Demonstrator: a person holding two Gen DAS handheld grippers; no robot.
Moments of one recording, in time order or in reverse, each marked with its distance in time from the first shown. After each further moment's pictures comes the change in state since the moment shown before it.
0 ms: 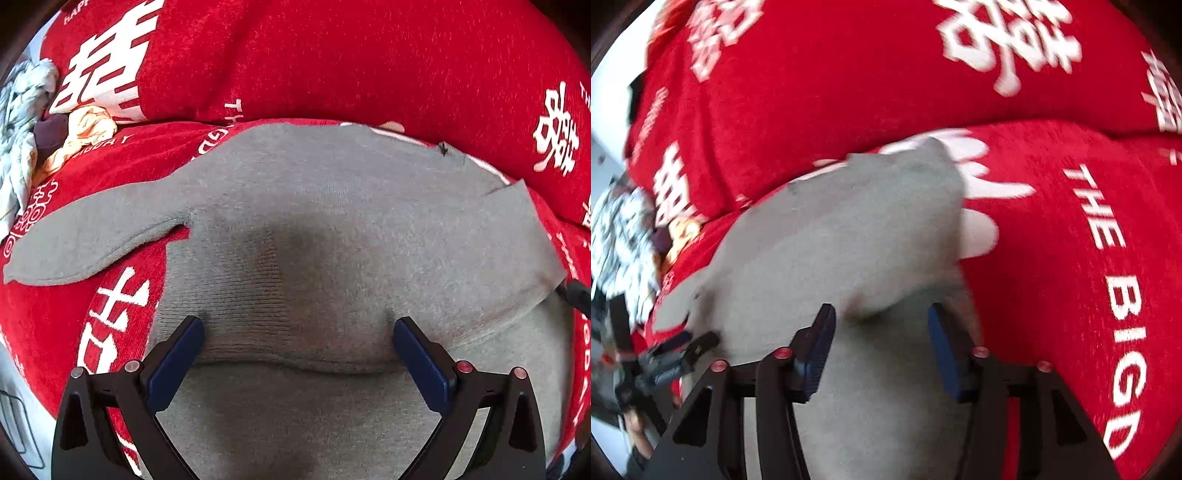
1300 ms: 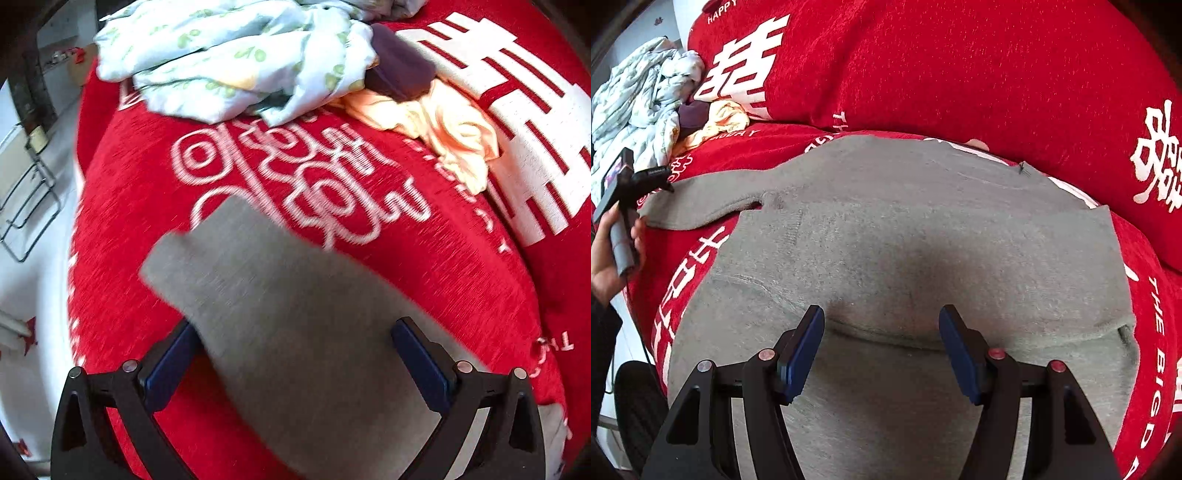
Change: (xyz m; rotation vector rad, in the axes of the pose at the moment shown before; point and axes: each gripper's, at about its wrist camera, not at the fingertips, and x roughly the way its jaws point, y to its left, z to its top) left arm 0.033 0.391 0.031 -0.850 -0.070 0.379; right arm 0.068 0.193 -0.052 -0.406 0.090 -0.135
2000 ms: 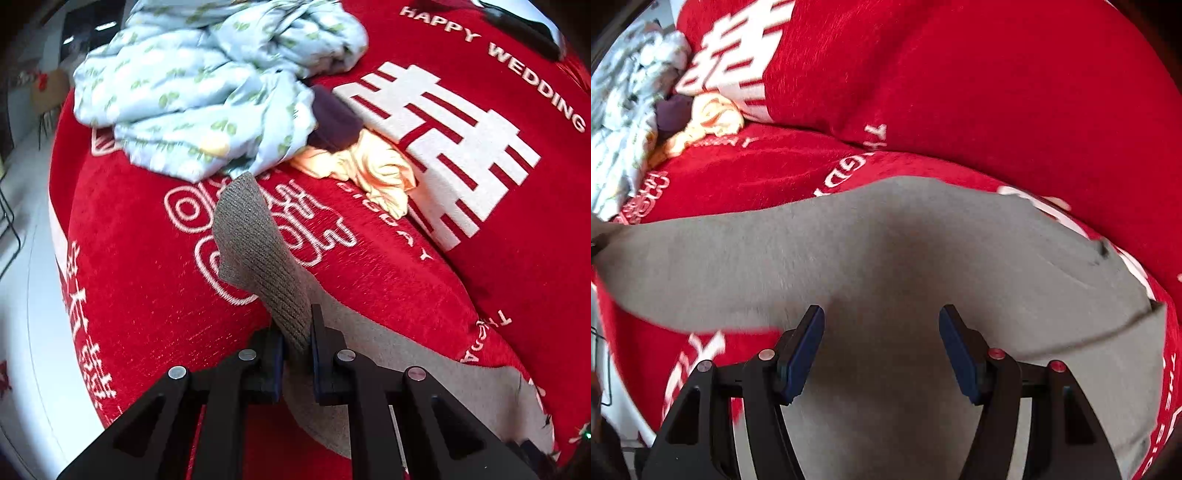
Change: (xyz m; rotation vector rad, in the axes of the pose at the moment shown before) left arm -0.083 0.017 -0.007 0.101 -0.150 -0.217; right arm 0.117 0.090 0.124 -0.037 0.086 -0.046
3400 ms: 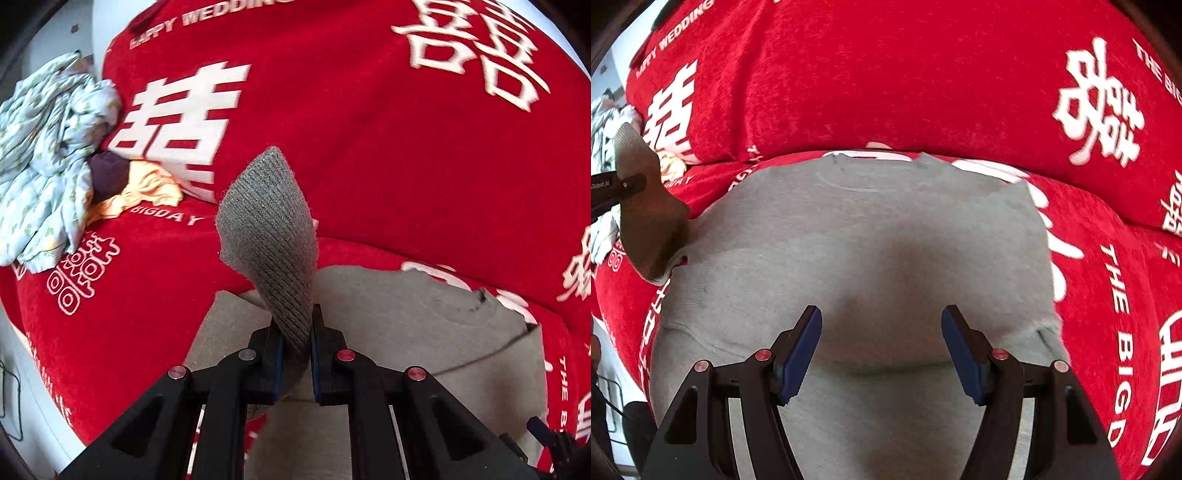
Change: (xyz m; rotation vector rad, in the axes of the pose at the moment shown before) left arm -0.098 -0.282 -0.127 0.542 0.046 -0.163; right arm -0.110 -0.202 -0.136 0.250 -0.085 -0.024
